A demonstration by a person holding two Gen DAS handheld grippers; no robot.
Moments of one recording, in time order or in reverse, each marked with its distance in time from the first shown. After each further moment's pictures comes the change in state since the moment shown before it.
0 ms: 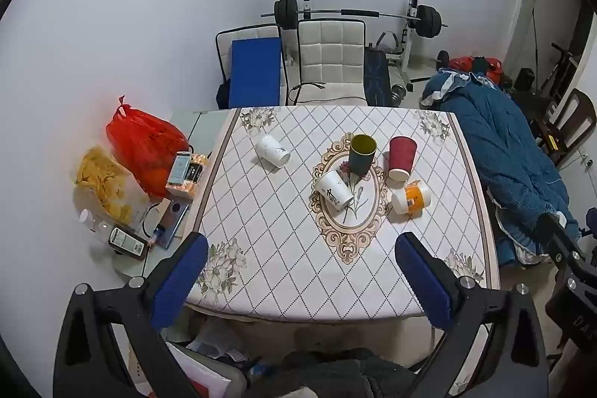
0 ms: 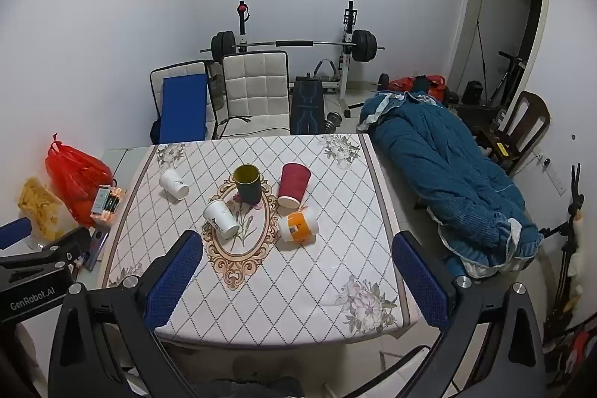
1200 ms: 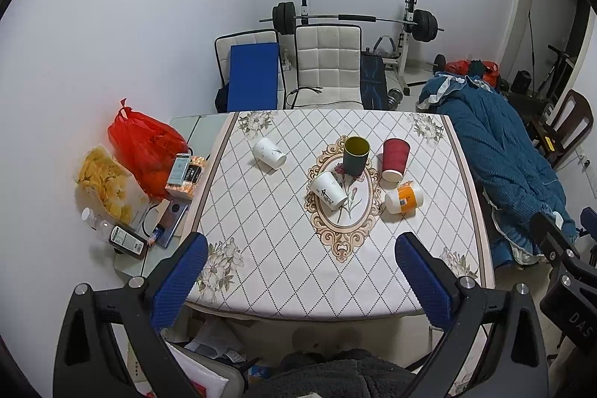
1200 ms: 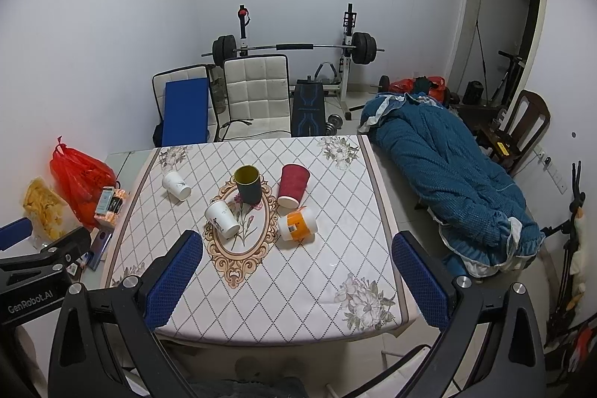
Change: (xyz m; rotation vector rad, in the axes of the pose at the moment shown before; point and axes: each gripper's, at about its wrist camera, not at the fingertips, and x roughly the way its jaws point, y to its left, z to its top) left arm -0.021 -0.007 -0.001 0.006 -0.026 0.004; right arm -0.014 -0.004 0.000 -0.014 0.000 0.000
